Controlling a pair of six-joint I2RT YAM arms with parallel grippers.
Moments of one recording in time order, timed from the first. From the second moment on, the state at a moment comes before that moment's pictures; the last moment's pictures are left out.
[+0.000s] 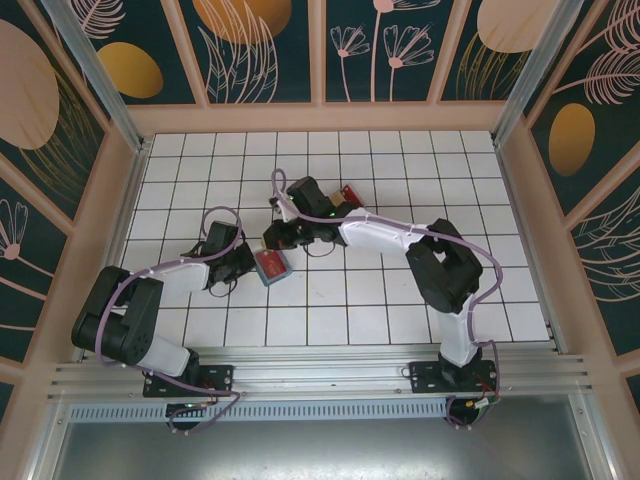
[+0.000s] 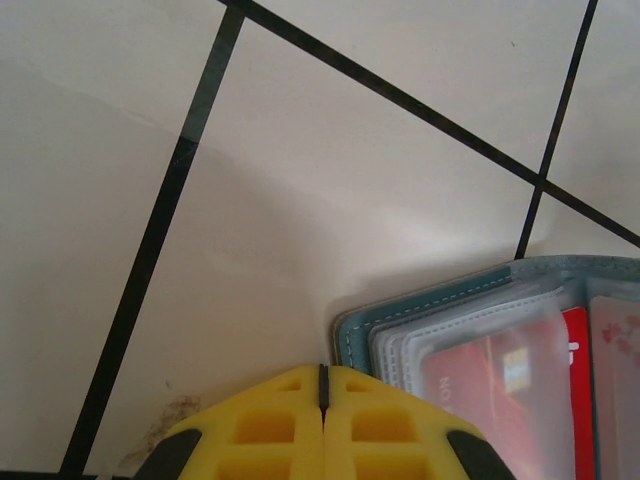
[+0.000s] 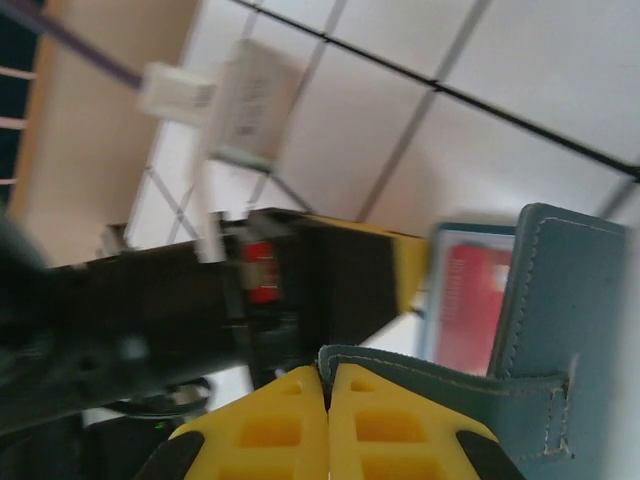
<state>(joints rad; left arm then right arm) -0.33 1.49 0.56 -0.05 0.09 -0.80 0.85 1.97 1.44 -0.22 -0.56 0.58</state>
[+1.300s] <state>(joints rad) -0.25 1.03 0.58 -0.39 -0.06 -0.80 0.97 2.23 1.52 -0.20 -0.58 0.60</state>
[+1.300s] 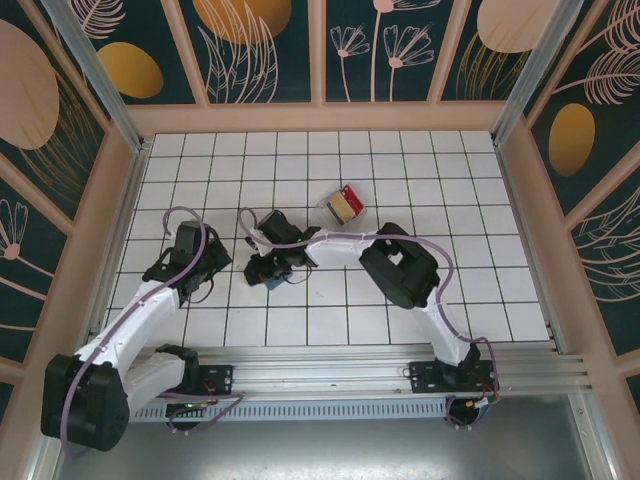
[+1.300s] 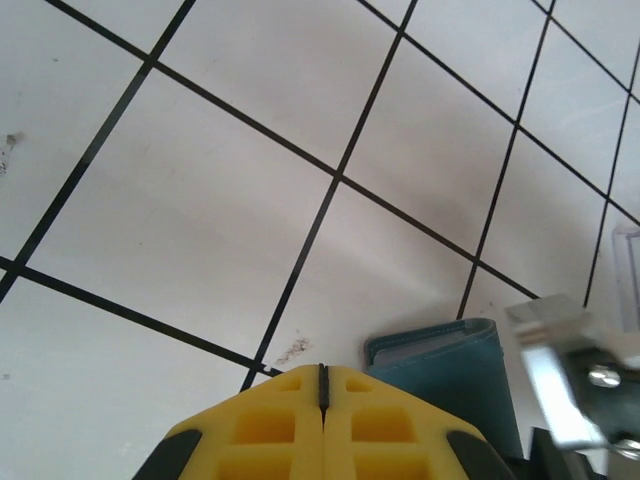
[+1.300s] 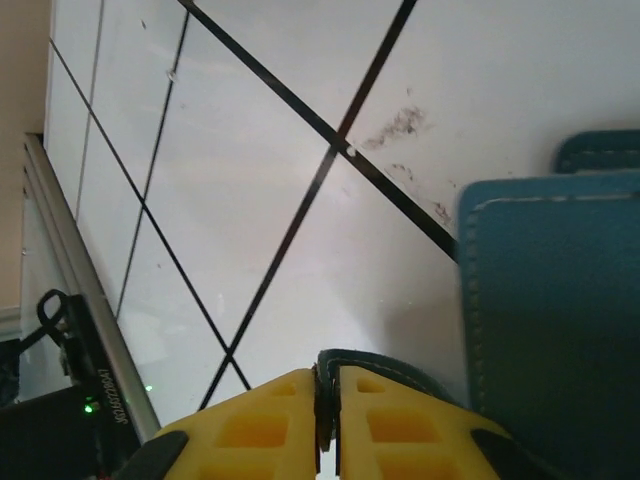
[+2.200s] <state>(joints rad) -0.28 1.19 0.58 -0.16 0.26 -0.84 0.78 1.91 1.29 -0.24 -0.43 0.57</state>
